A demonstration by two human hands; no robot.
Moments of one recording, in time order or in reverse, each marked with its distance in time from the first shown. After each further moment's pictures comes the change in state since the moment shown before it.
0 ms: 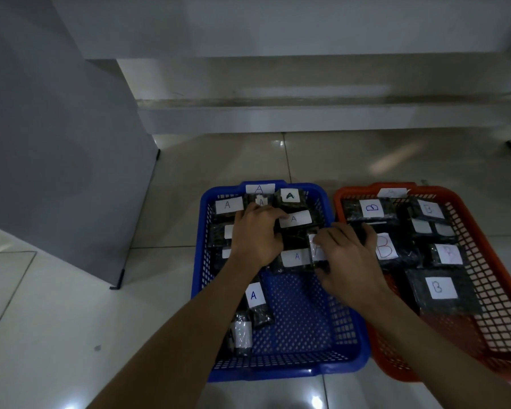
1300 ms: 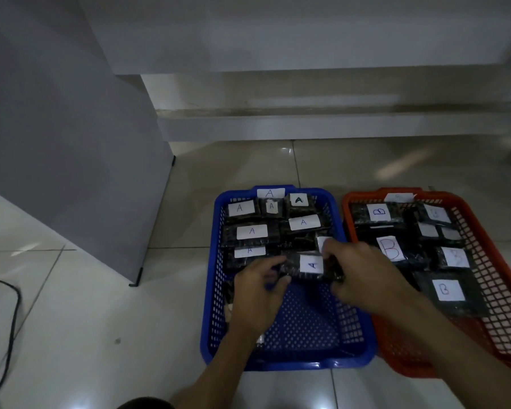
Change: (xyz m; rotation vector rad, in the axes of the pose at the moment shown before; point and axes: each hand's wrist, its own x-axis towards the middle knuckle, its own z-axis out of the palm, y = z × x) left_hand -0.107 0.006 0.006 -0.560 0.119 -0.214; right_hand -0.004 -0.014 -0.064 0.211 -0.407 -0.004
